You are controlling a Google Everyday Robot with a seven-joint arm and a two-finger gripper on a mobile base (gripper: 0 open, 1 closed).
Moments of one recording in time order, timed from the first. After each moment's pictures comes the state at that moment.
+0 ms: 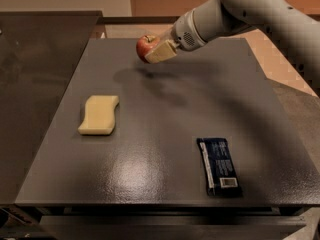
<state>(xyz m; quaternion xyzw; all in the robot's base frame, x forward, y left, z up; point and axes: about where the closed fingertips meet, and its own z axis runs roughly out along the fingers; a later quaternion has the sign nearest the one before) 0.679 0.000 0.909 -0.51 0.73 0.22 0.40</state>
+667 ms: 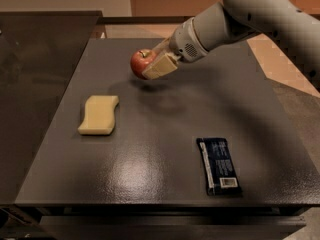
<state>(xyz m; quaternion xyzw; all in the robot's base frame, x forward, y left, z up) 0.617 0.006 0.902 -0.57 0.70 0.24 0.36</state>
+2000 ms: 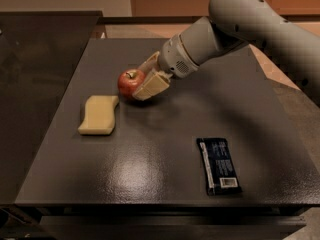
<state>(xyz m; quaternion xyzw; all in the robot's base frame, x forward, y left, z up) 0.565 0.037 0.880 -0.63 0.65 0.27 0.32</state>
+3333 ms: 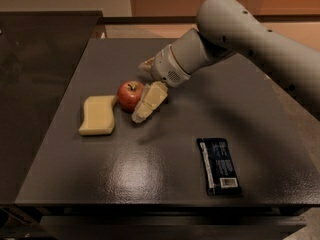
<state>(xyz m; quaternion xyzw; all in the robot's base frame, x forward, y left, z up) 0.559 0.052 0.853 -0.64 0.66 0.28 0.30</state>
